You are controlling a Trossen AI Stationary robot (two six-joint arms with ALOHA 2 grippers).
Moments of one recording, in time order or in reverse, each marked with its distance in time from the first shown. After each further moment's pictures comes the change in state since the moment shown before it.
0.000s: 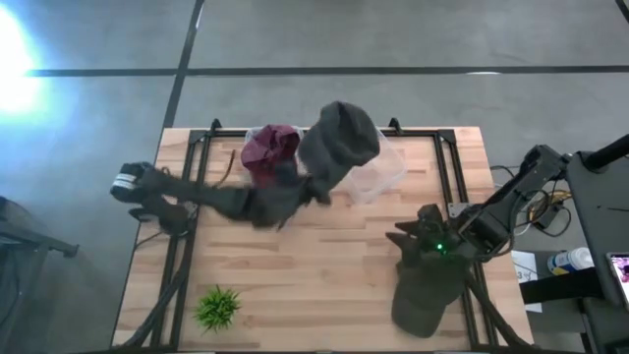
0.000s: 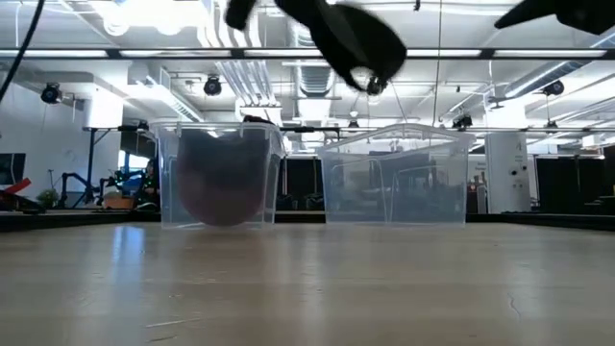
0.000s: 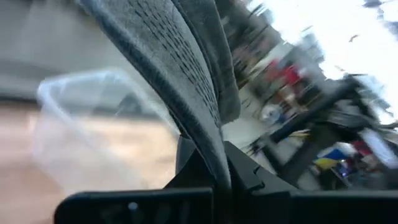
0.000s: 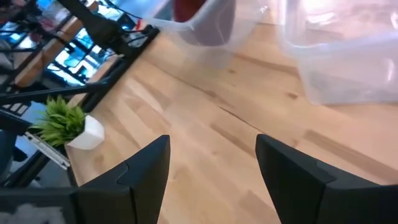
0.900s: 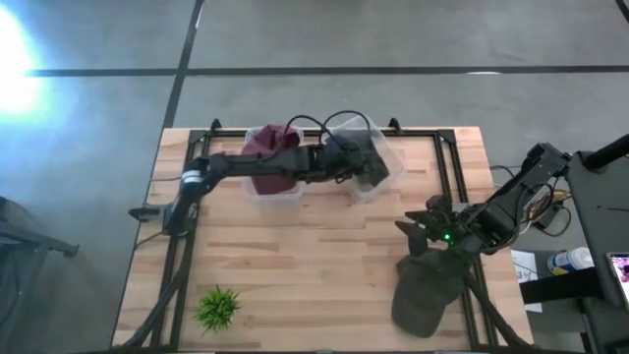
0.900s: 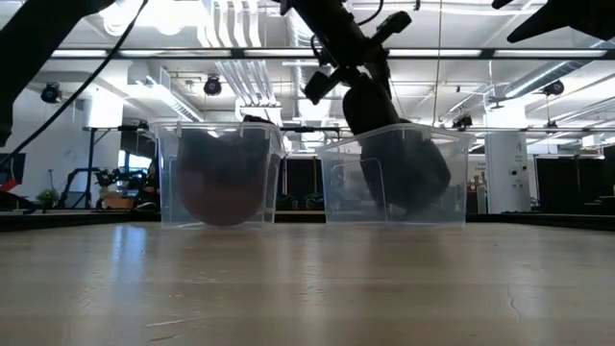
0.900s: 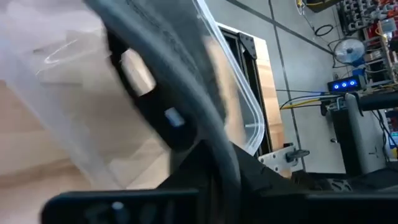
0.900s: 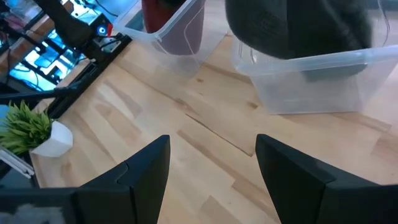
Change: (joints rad) left arm 0.314 0.504 0.636 -0.537 0.548 -0.300; right arm -0.009 -0.069 0.000 -0.198 0.015 0.049
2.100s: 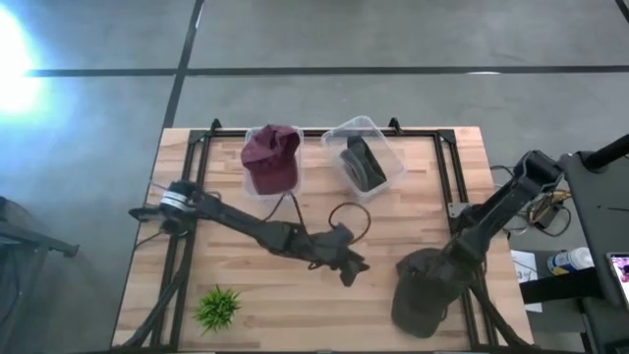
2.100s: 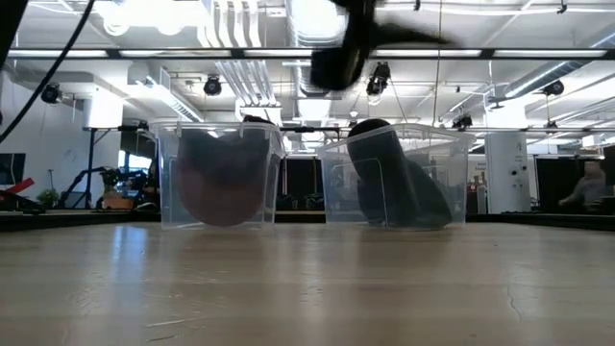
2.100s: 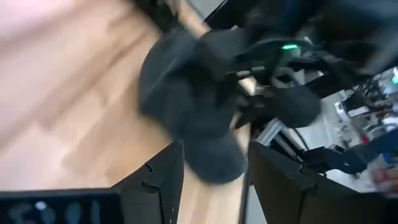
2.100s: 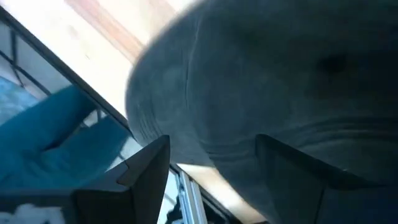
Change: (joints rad) left arm -0.401 -0.110 -0.521 0.664 0.239 0.364; right arm 0.057 0.210 -0.291 0.502 -1.118 0.151
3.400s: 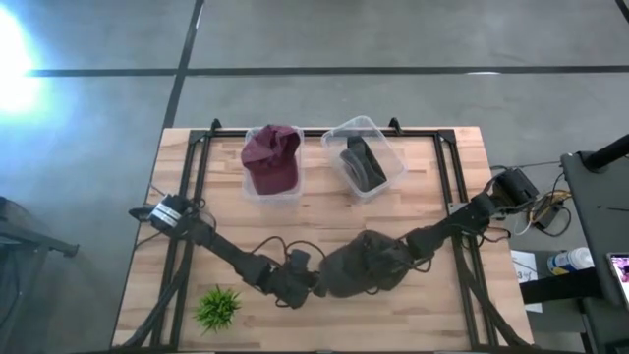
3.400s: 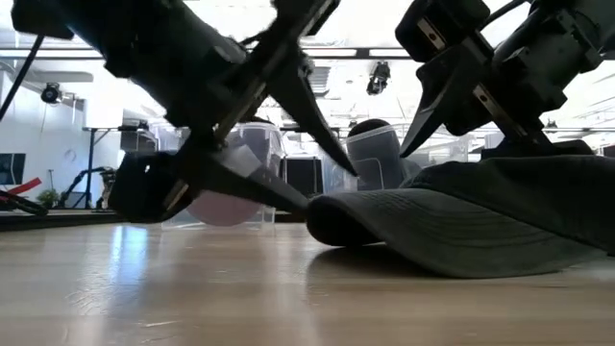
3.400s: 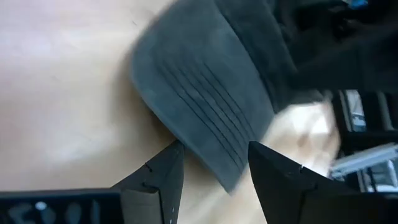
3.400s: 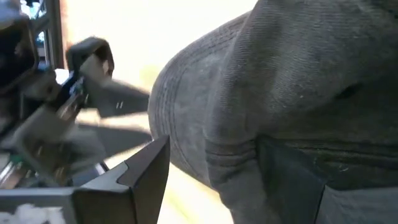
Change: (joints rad) left arm -0.236 0.010 -0.314 -0.036 -0.410 -0.683; right arm -0.333 0.364 0.046 0.636 0.463 0.017
